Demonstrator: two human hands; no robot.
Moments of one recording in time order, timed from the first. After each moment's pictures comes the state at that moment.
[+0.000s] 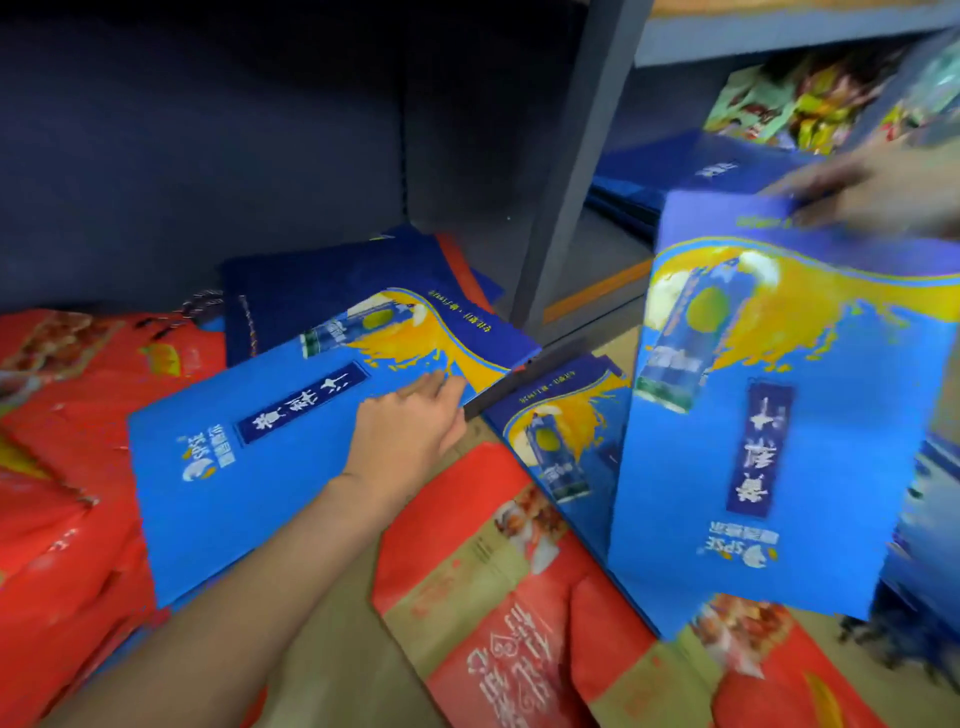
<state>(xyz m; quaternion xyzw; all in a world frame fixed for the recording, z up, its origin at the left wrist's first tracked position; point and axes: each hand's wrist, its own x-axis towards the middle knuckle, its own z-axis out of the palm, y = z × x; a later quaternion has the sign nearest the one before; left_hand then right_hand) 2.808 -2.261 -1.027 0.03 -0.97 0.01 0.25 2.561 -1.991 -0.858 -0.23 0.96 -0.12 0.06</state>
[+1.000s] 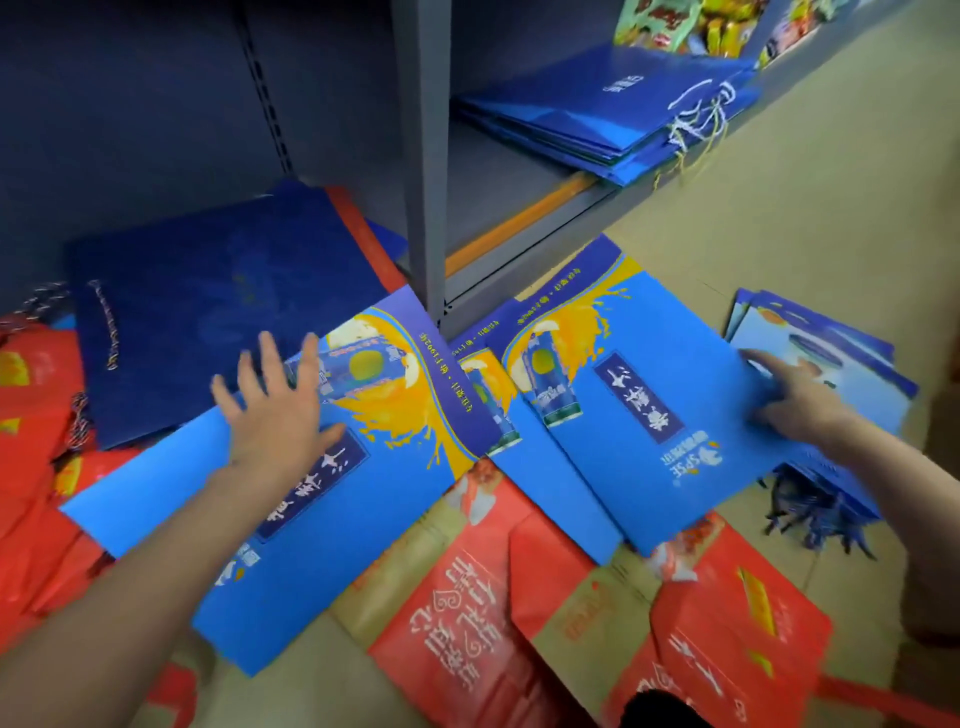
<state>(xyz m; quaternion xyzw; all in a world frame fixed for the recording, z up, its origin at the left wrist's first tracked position) 2.801 -2.266 -1.078 0.22 -0.97 0.01 -0.06 2.665 -1.831 -1.033 0.05 0.98 -0.15 0.14</state>
